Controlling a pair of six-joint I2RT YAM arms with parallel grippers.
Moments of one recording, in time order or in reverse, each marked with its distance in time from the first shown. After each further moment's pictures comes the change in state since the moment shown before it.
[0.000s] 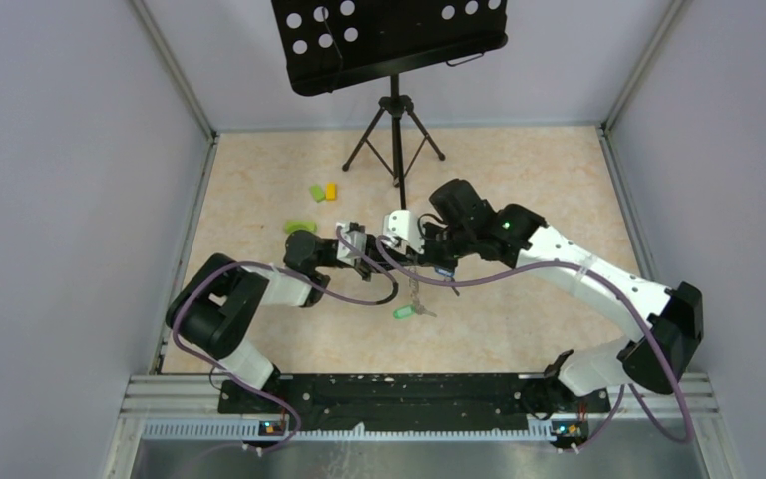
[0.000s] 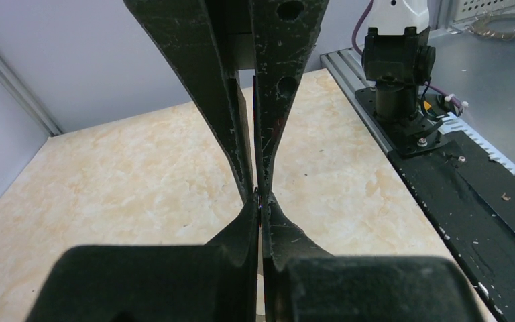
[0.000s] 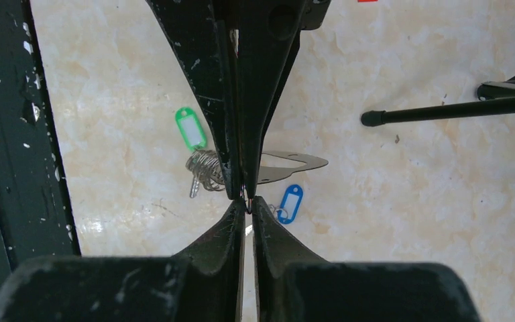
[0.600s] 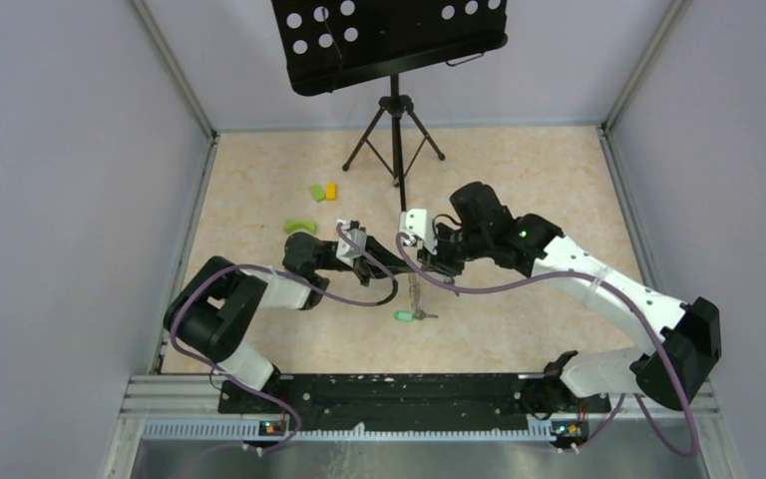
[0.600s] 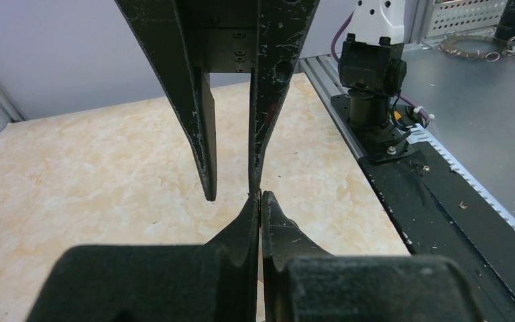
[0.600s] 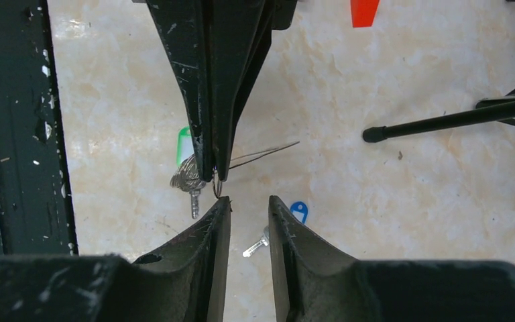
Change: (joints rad) left arm -0.006 -0.023 -0.020 0.005 0.006 -0.109; right arm -0.080 -0.110 -0.157 0.163 -0.142 0.014
